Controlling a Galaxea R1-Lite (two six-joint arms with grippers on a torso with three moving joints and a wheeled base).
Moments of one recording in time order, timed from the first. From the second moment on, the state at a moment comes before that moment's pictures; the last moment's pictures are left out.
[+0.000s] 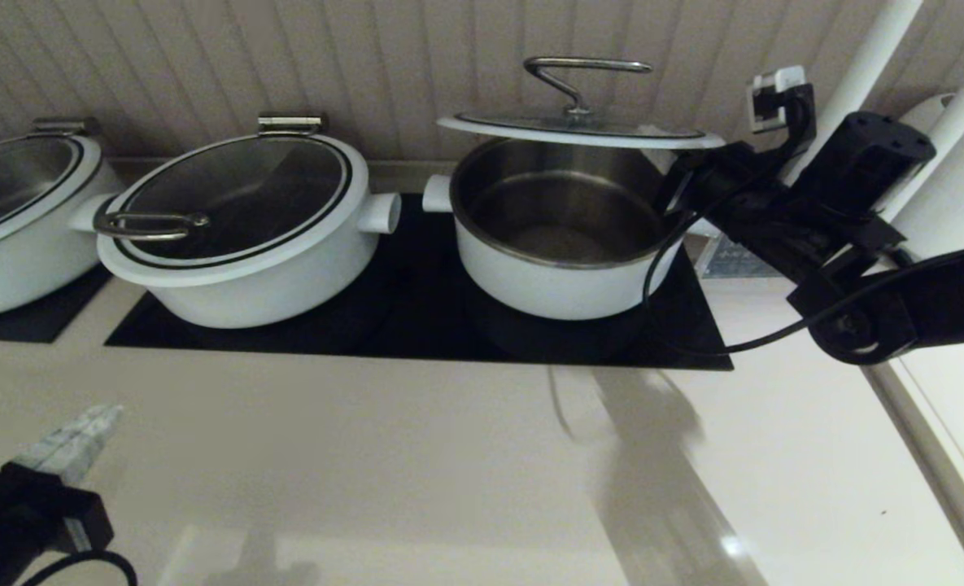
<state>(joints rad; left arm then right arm) -0.10 1.00 -0.01 -0.96 0.13 0.23 0.31 1.94 -1.21 -1.15 0.27 0.02</state>
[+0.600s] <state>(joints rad) -0.09 0.35 0.00 -0.31 0.20 0.18 0.31 1.94 -1.22 -1.15 0.27 0.02</state>
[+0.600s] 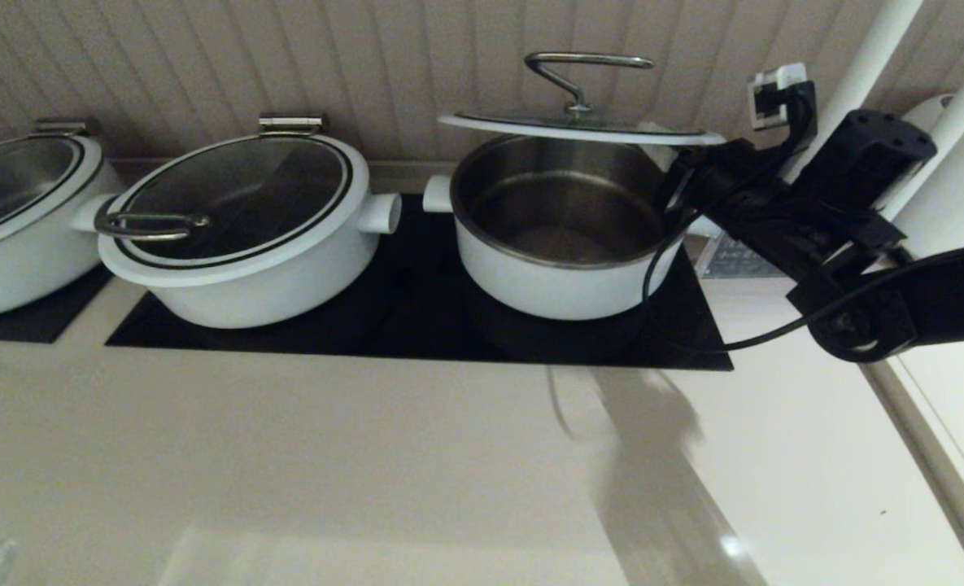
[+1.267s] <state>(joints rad) -0.09 0.28 0.00 0.02 -0.02 0.08 0.31 1.94 -1.22 -1.15 0.27 0.02</state>
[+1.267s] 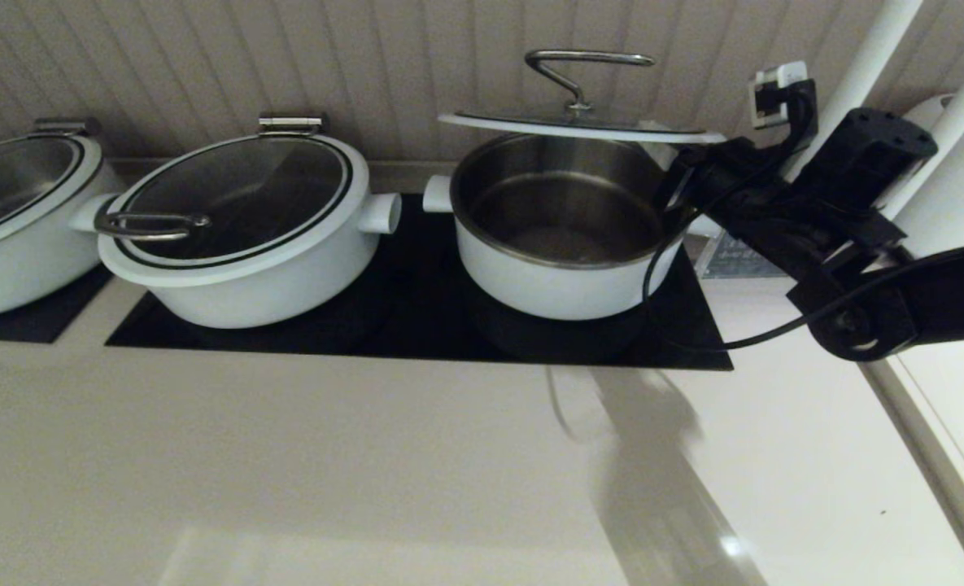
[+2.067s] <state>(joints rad) -0.09 0.28 0.00 0.01 -0.02 0.04 0.31 1.94 -1.22 -1.15 0.27 0.02</state>
